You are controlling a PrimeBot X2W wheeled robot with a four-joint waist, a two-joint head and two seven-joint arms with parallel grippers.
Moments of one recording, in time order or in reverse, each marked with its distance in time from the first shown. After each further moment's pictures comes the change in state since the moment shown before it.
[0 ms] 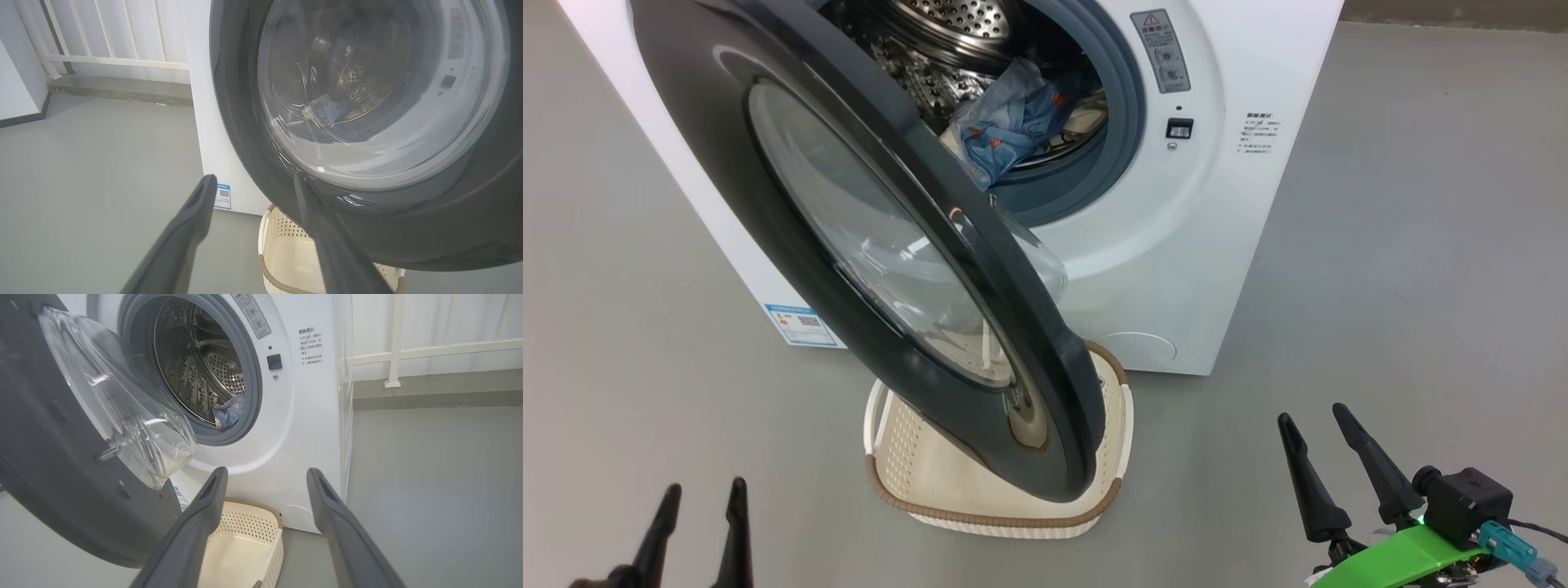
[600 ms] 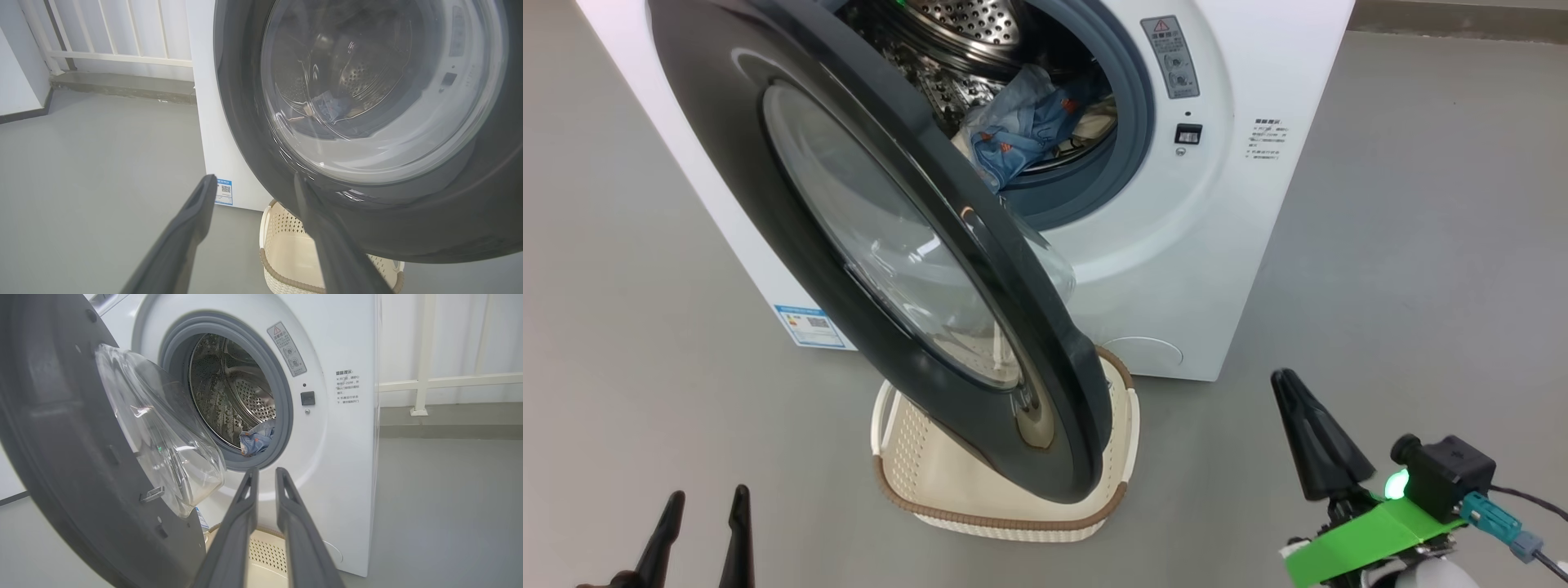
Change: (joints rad) left arm 0.012 -0.011 0.009 0.009 0.010 -0.002 0.000; right arm -0.061 0.003 0.048 -0.050 0.001 0.000 0.000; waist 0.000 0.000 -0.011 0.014
